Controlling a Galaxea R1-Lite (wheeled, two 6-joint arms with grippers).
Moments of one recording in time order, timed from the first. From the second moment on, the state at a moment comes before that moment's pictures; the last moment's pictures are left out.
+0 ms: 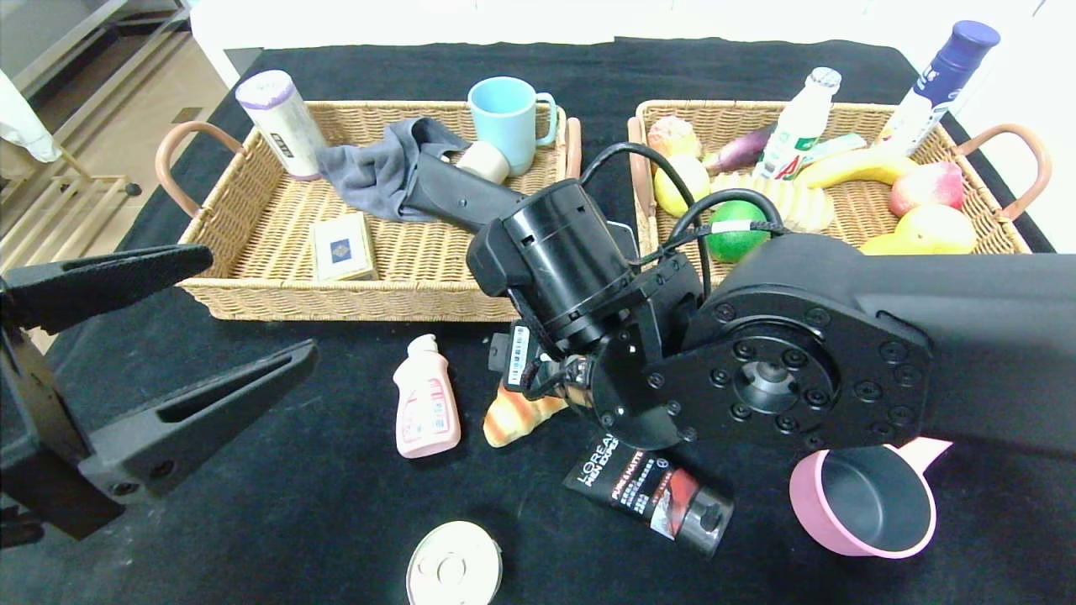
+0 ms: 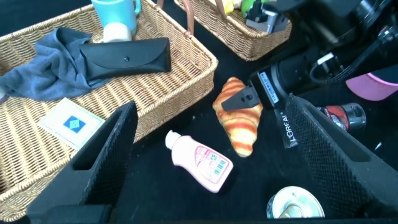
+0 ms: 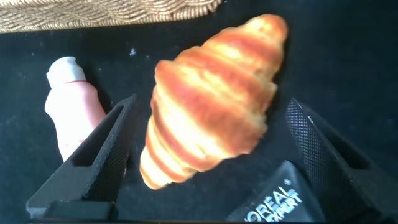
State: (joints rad) left arm -0.43 0.98 -0.65 -0.41 -0.20 0.25; right arm 0.97 2.11 -1.89 0.42 -0.55 0.72
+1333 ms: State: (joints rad) left arm -0.43 0.96 -0.64 -0.41 -0.20 0.25; right arm 0.96 2.18 -1.91 0.41 -0.55 0.73
